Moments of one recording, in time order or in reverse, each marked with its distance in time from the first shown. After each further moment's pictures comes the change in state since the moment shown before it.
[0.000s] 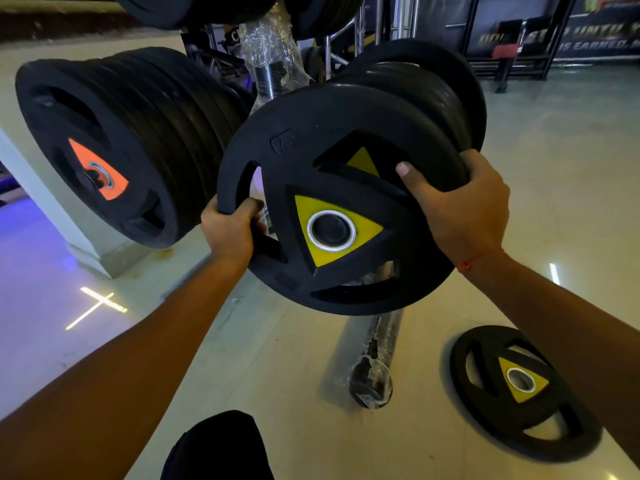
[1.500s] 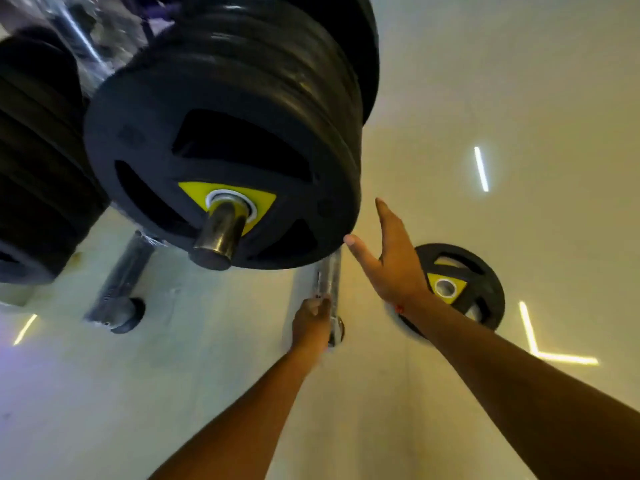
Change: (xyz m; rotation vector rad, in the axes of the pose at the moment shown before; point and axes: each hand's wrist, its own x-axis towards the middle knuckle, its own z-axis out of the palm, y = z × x) left_hand -0.193 -0.126 0.123 0.606 -0.725 -0.712; right_hand -0.042 0.140 -0.018 -0.062 -0.356 0.322
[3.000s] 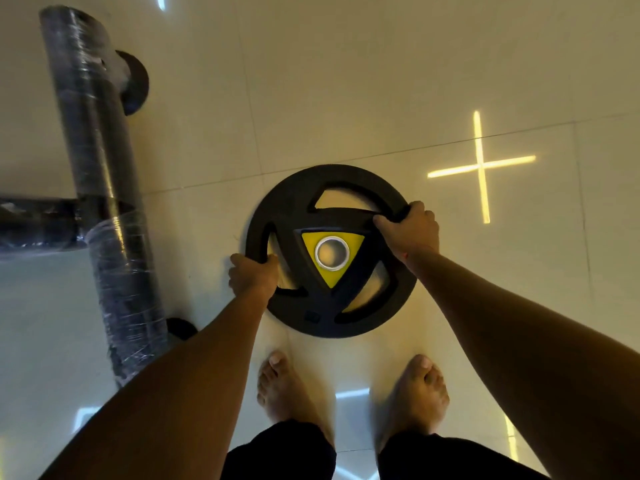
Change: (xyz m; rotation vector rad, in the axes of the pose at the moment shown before) left_hand 0.261 -0.019 0.342 0.571 0.044 -0.514; right_hand 0.109 0.501 -0.107 -0.269 -0.141 1.172
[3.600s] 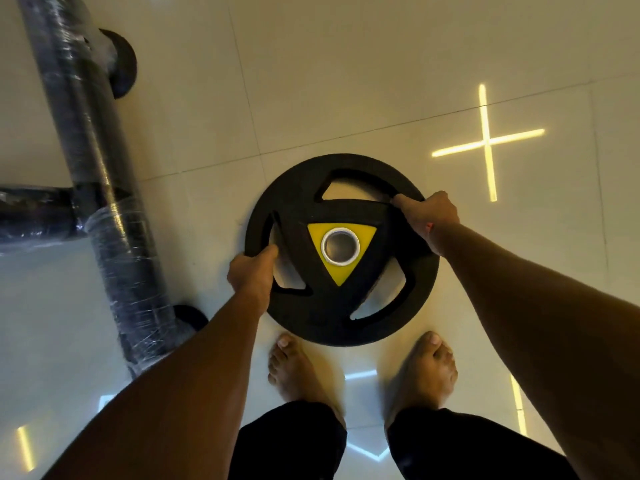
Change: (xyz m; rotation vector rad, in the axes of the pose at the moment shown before) left_hand -0.025 -0.018 -0.014 -0.396 -0.005 -0.069; right_hand 0.006 0.018 -0.010 0.197 -0.093 0.265
